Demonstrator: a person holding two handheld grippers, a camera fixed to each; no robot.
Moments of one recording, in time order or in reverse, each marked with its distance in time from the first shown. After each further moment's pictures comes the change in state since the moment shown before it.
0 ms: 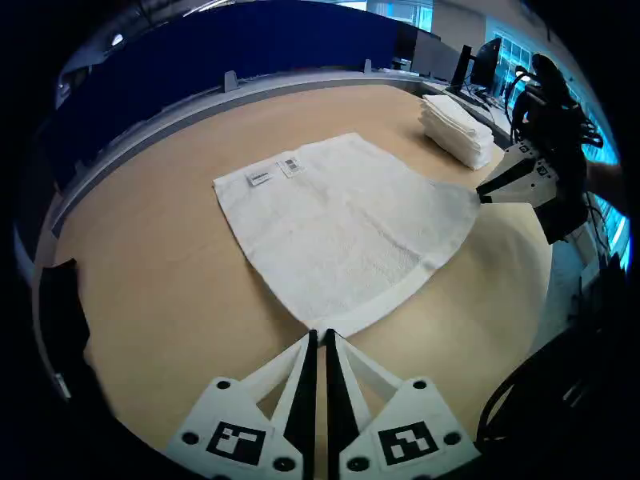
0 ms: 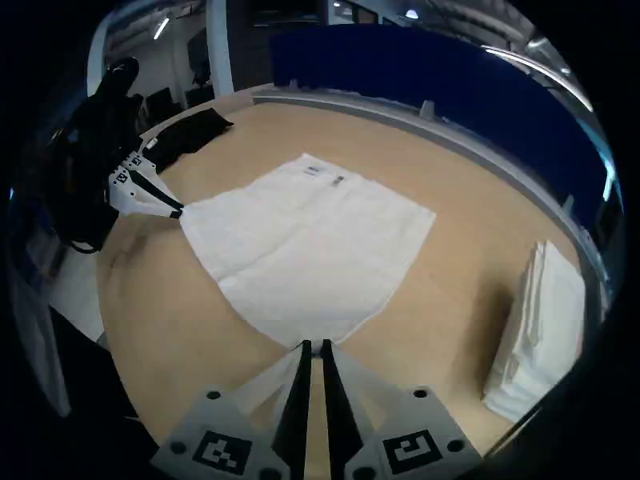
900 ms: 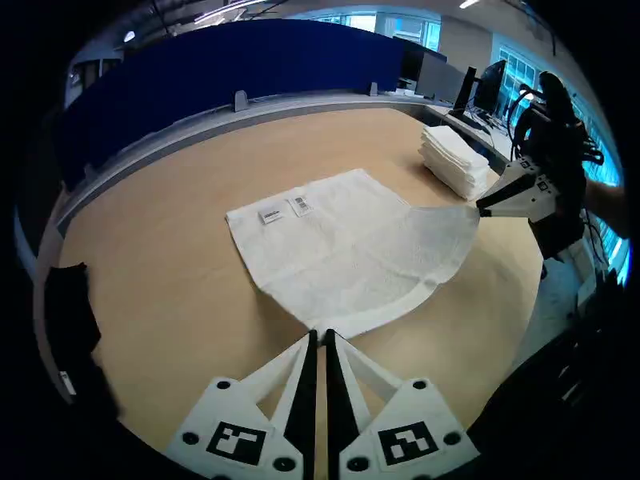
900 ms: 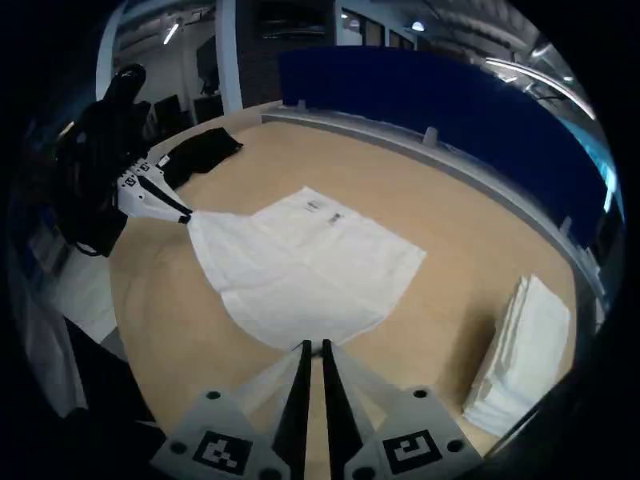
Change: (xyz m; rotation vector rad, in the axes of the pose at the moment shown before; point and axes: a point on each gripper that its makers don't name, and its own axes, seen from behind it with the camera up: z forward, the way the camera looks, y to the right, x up) left arm 0.032 0.000 -0.035 -0.001 0.059 -0.050; right arm 0.038 -0.006 -0.030 0.015 0.053 -0.023
